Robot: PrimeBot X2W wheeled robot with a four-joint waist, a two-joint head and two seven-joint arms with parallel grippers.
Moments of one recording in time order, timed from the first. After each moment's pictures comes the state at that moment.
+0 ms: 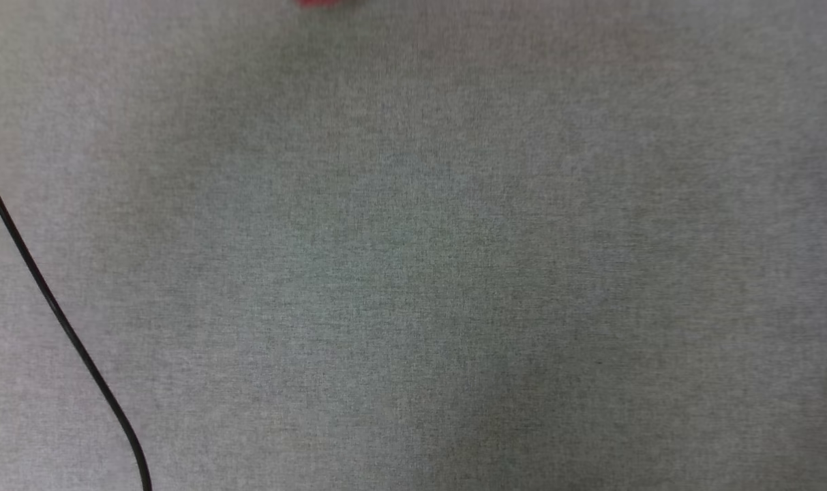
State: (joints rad) left arm -1.79 0.60 -0.73 0.45 -0.89 0.01 0.23; right arm -1.68 -0.59 0.44 0.48 0.54 0.13 0.46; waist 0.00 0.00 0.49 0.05
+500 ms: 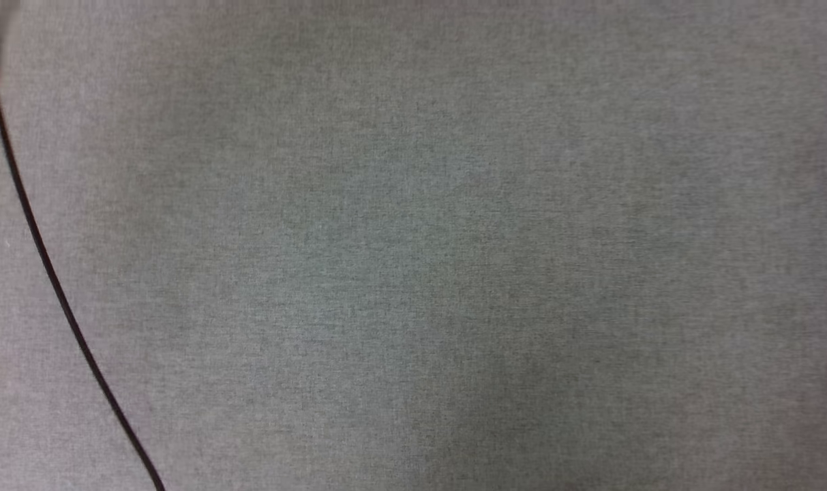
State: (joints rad) left arm -1.75 0.54 -0.73 0.69 -0.92 -0.08 0.11; right arm -1.72 -0.49 0.52 0.71 0.48 0.13 0.26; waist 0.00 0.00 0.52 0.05
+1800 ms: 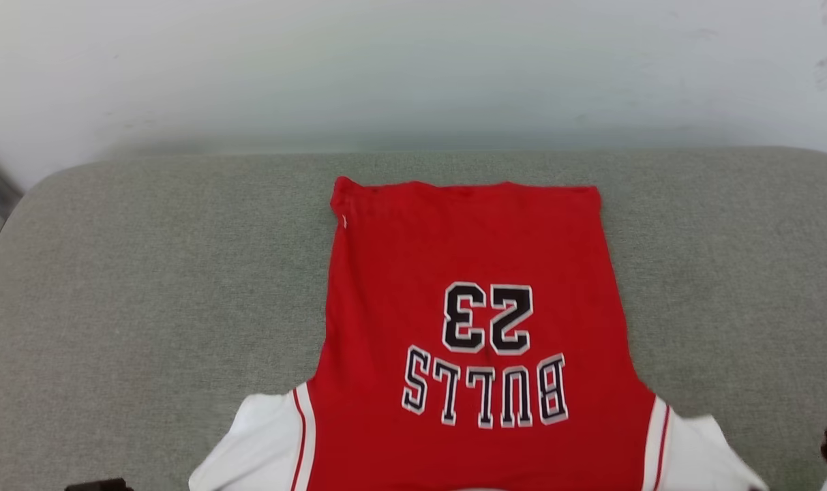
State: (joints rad) left arm 0.01 0.82 -0.79 0.08 -1.30 0.22 -0.24; right arm -0.04 -0.84 0.55 0.27 0.98 0.13 0.23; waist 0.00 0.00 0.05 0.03
